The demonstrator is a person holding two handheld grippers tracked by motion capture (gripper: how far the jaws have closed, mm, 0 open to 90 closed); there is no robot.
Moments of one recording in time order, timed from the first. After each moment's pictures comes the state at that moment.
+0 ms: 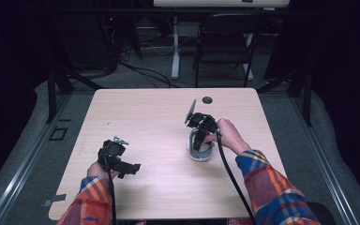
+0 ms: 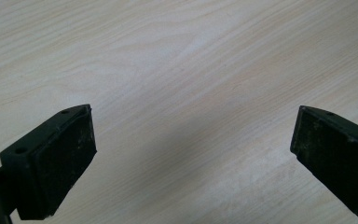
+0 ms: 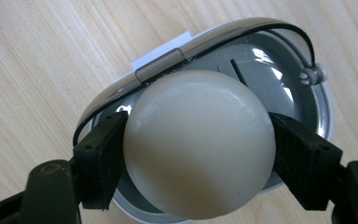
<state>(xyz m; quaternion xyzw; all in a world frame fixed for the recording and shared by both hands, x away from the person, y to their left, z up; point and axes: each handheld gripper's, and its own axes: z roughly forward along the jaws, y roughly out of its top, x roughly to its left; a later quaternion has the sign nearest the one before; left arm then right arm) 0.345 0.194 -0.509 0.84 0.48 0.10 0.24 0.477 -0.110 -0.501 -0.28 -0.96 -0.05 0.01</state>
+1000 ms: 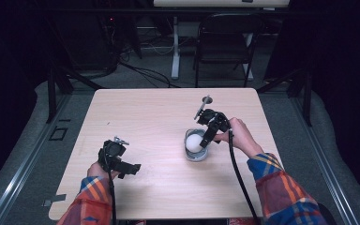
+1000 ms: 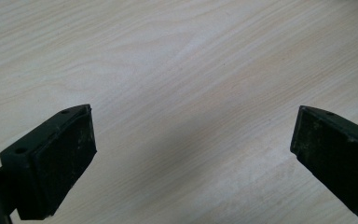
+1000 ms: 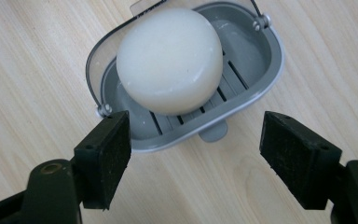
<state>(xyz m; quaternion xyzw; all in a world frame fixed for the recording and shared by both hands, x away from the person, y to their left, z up) 0.345 0.193 -0.509 0.84 0.48 0.10 0.24 0.459 -0.142 -0.469 -0.29 -0.95 -0.10 -0.01</state>
